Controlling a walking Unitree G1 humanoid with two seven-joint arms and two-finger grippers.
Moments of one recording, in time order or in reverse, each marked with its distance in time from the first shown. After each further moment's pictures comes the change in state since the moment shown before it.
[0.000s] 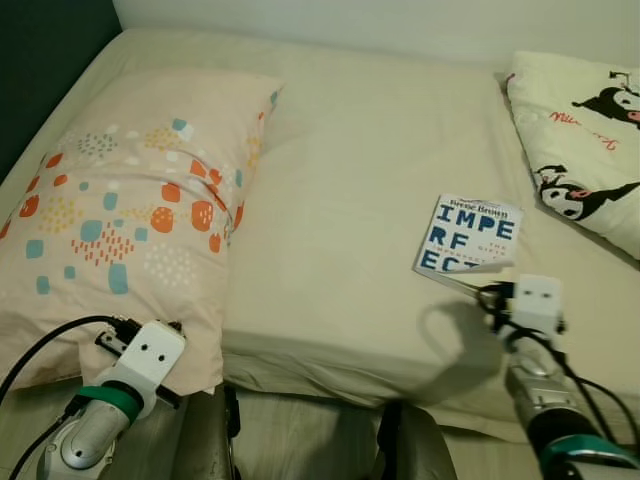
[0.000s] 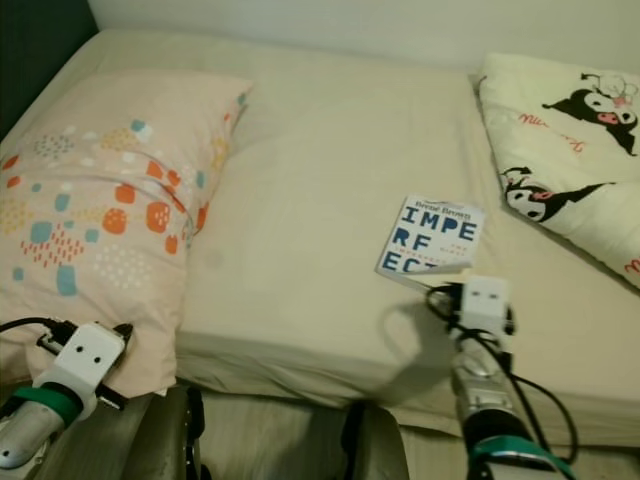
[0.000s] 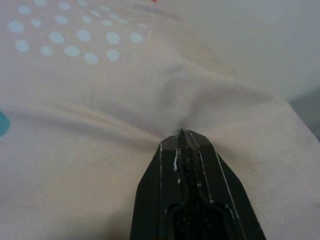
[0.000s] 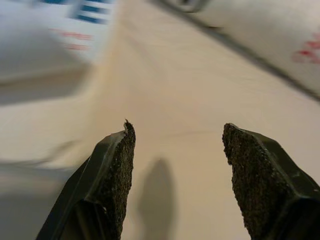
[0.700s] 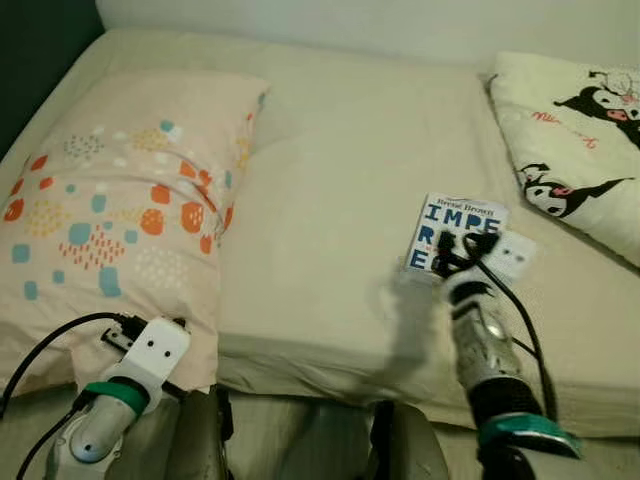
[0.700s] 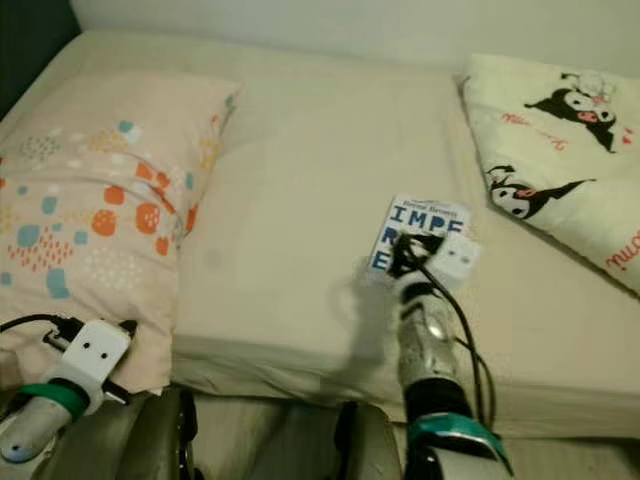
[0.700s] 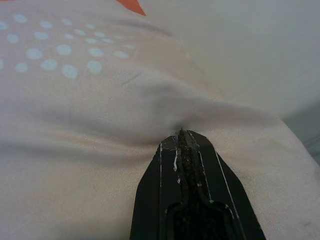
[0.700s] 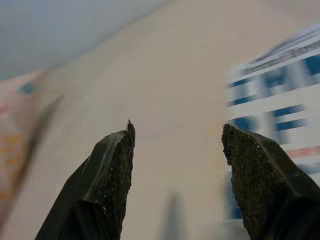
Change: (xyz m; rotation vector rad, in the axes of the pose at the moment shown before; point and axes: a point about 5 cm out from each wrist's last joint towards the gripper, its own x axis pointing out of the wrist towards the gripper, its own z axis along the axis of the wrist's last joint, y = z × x) left arm 0.007 -0.003 0.002 -0.005 -0.014 0.008; right arm -0.039 0.115 0.072 0.746 -0.107 0.583
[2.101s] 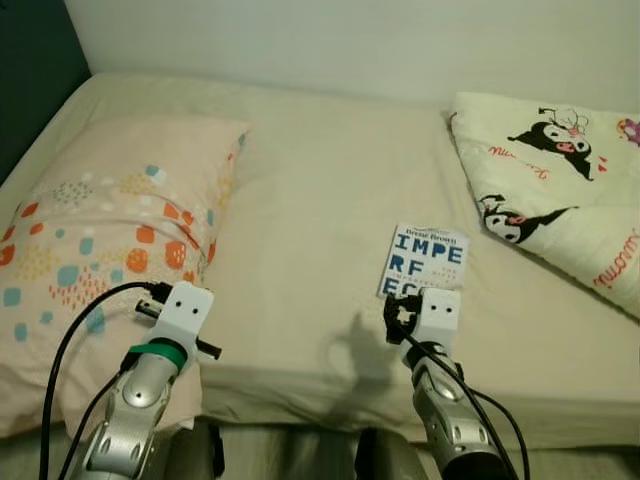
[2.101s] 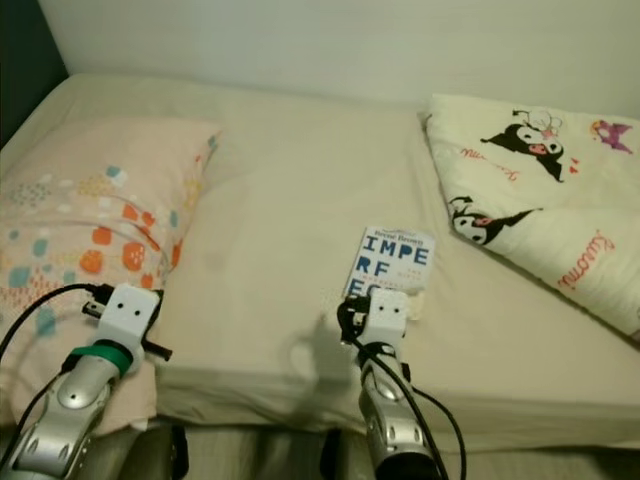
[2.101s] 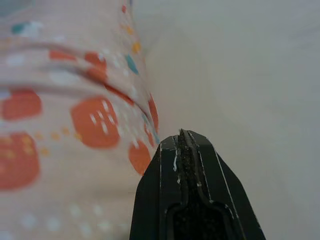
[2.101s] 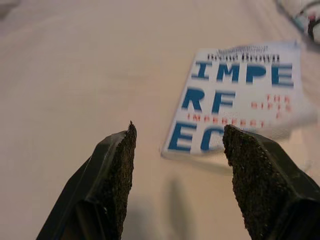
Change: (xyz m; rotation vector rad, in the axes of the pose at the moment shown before) left arm 0.050 -0.016 0.010 -0.175 -0.016 0.082; right arm -0.060 -0.008 -0.069 -0.470 0.217 -0.054
